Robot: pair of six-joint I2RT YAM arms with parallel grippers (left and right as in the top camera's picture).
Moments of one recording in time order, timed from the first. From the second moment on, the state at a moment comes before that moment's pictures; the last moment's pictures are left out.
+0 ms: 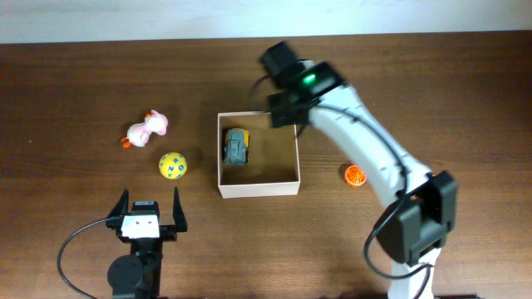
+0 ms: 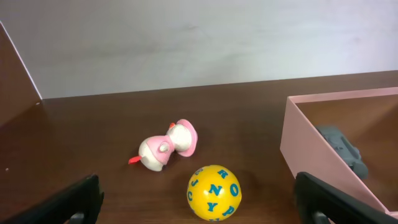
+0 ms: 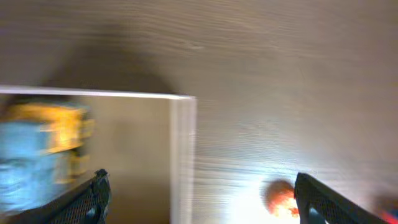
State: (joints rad) left arm 0.03 0.01 0.01 -0.08 -0.01 0.09; right arm 0.48 2.03 1.97 -1.22 0.26 0.44
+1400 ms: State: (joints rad) left arm 0.03 0.01 0.01 -0.08 -0.01 0.09; right arm -0.04 1.26 1.13 -1.19 0.33 0.59
